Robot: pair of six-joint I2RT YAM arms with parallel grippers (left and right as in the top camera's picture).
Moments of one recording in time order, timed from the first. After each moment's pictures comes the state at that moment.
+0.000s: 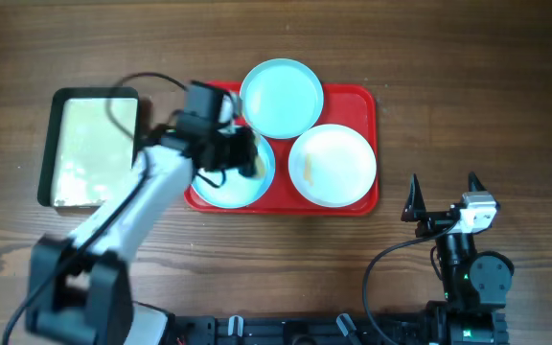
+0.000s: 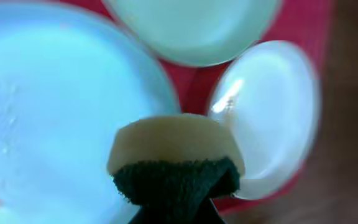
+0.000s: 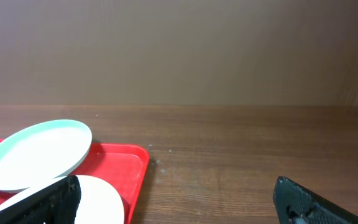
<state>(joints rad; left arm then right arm) -0.33 1.60 1.06 -0.58 0.32 -0.50 -0.06 0.02 0.01 0.00 -0.10 0.01</state>
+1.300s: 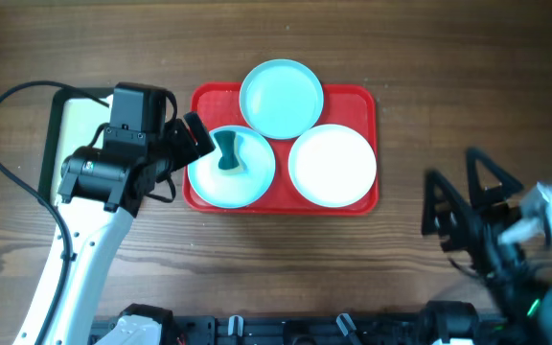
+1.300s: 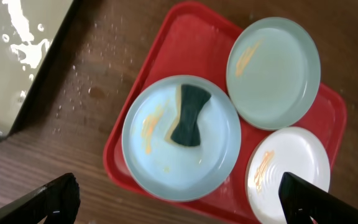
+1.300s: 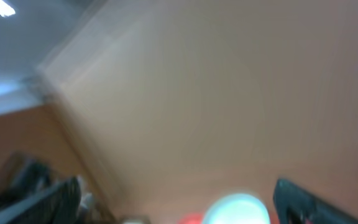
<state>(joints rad) -0.21 1.24 1.21 -0.98 -0.04 -0.65 -0.06 0.34 0.69 -0.20 -0.47 0.55</state>
